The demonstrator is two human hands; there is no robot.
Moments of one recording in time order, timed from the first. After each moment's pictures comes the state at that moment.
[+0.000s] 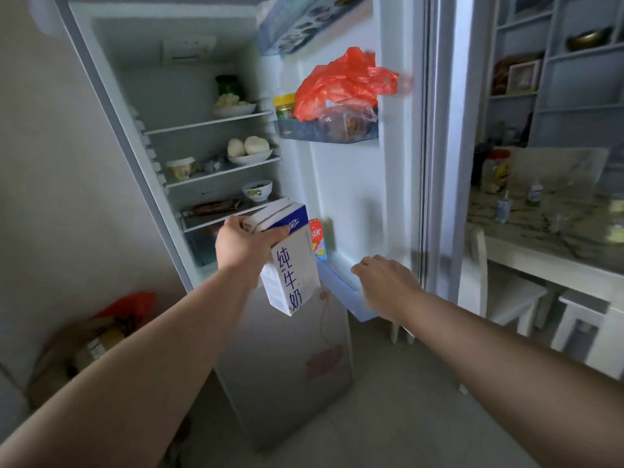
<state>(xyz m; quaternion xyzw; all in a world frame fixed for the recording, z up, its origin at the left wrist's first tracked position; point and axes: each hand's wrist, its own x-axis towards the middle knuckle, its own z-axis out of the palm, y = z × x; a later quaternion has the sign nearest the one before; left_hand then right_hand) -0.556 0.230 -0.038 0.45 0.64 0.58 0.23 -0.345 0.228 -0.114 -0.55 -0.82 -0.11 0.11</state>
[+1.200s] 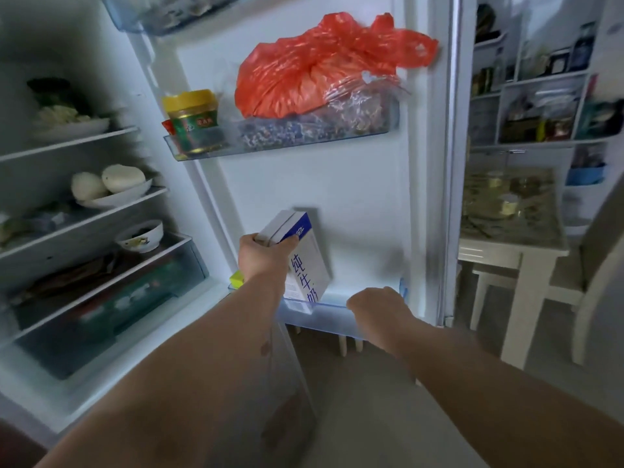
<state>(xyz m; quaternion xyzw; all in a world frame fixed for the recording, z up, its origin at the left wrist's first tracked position) -0.437 0.454 -0.078 0.50 0.56 0.54 0.39 -0.304 0.350 -0.141 -0.72 -0.69 -0.06 0.01</state>
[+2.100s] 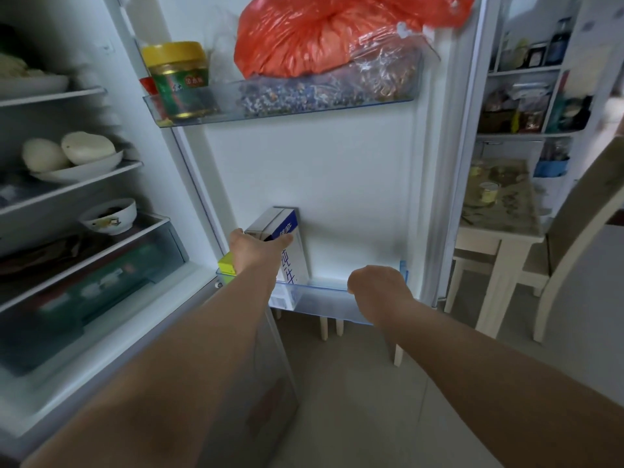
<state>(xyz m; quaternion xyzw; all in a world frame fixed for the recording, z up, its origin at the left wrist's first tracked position) -0.453 0.489 -0.111 0.52 0.59 0.47 0.40 -0.311 0.367 -0.143 -0.76 -0.65 -0.06 0.02</state>
